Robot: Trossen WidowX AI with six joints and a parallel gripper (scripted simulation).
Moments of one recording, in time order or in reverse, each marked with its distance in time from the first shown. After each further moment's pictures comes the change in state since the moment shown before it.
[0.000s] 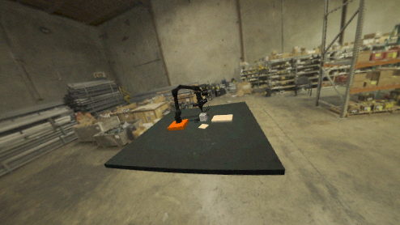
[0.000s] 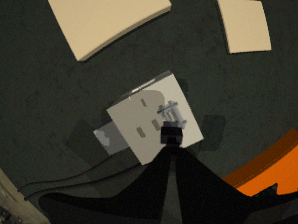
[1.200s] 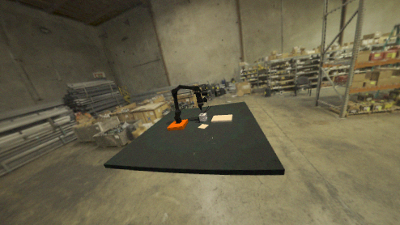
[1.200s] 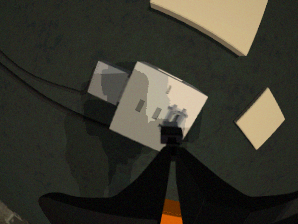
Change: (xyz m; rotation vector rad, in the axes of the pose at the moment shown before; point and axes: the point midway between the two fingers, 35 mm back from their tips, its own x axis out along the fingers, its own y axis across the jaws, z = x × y) arm 0.000 0.000 0.000 -0.942 0.000 0.000
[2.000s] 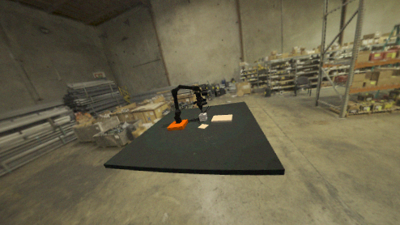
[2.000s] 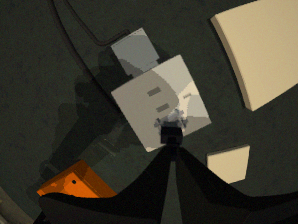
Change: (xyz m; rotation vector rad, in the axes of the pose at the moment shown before) arm 0.000 0.000 0.000 -0.628 0.000 0.000
